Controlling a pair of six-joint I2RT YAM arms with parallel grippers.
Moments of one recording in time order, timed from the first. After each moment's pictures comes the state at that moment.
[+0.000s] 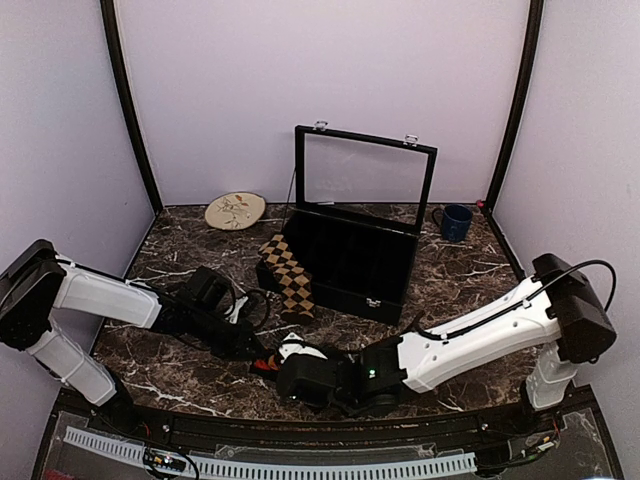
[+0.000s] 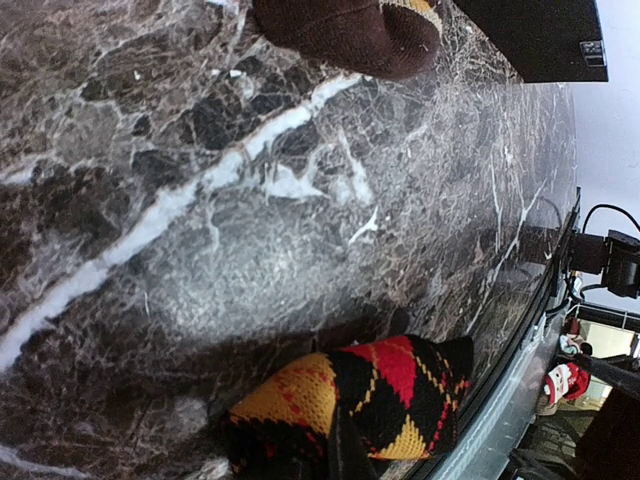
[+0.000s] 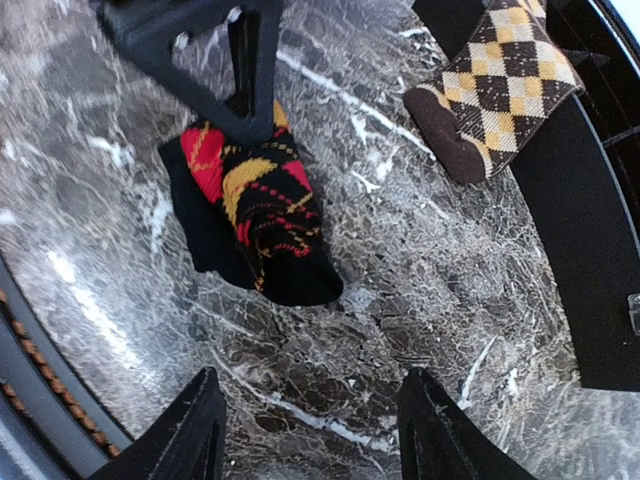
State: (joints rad) left arm -0.69 1.49 0.57 -0.08 0.49 -0.68; right arm 1.55 1.89 1.23 -0.37 0.65 0.43
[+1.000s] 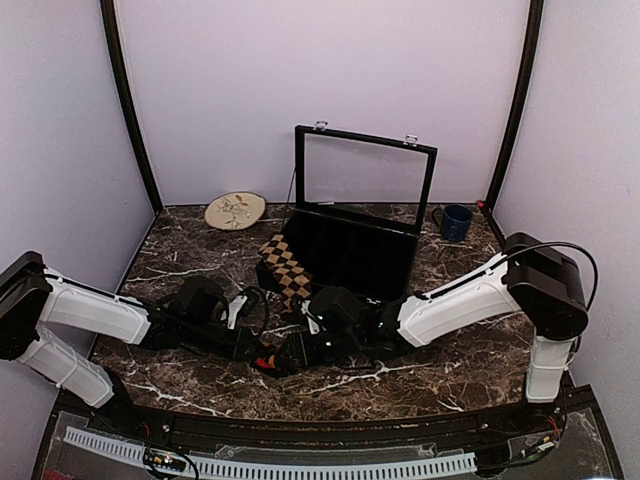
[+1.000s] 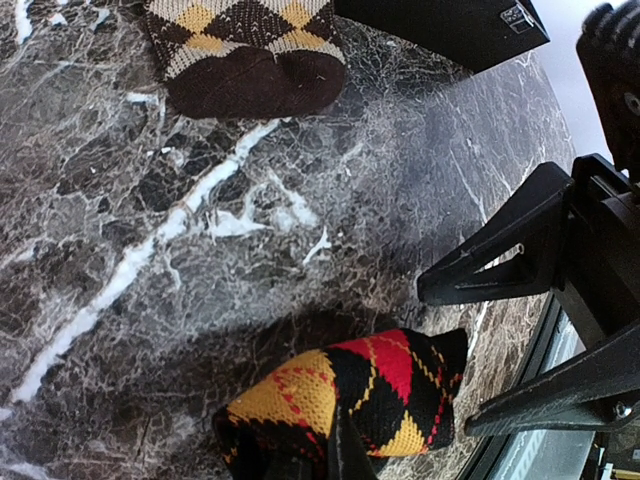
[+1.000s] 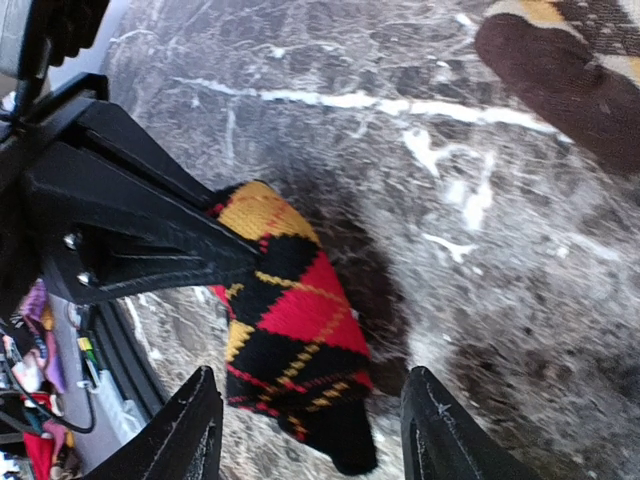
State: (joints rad) left arm -0.76 1.39 0.45 0.12 0.38 -0.53; right arm 1.20 1.92 1.06 0.13 -0.10 0.80
